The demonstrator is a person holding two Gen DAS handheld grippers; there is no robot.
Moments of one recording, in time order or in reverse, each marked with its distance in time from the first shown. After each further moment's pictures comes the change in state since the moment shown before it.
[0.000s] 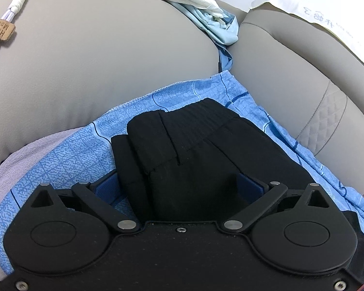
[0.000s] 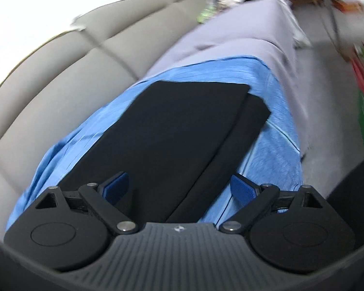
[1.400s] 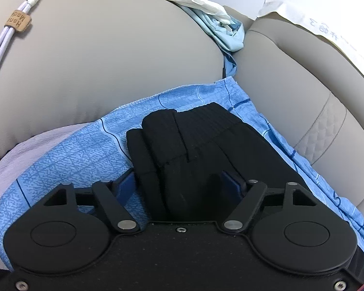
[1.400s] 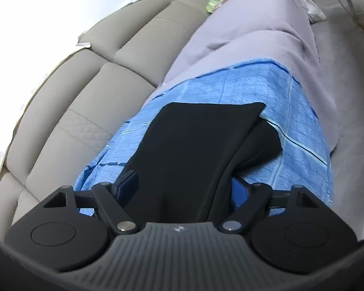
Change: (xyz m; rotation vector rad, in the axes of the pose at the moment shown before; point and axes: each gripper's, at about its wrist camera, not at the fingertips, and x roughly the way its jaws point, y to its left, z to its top) left arm -0.012 0.011 -0.002 -0.066 -0.006 -0.019; right arm 0.012 -0.016 0.048 0.098 0.061 0.171
